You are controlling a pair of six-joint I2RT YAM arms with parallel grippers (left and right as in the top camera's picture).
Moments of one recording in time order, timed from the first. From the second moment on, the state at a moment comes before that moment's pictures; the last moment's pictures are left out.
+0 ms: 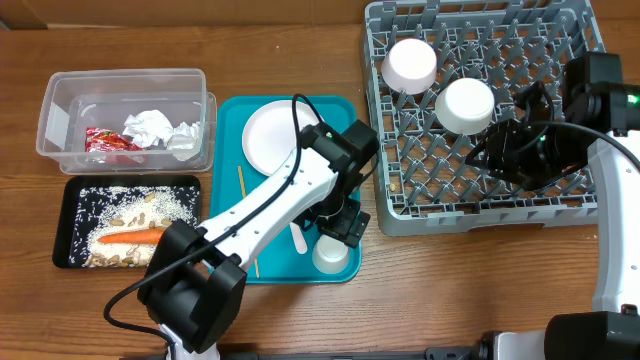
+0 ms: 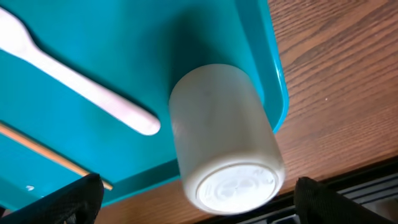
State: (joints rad) left arm -0.71 1.90 1.53 -1.33 0.12 -0.26; right arm -0.15 1.58 1.65 -1.53 -0.46 0.11
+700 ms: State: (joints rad) left arm -0.77 1.90 1.50 -1.29 0.12 -0.34; right arm -0.15 1.58 1.65 -1.53 -0.46 0.11
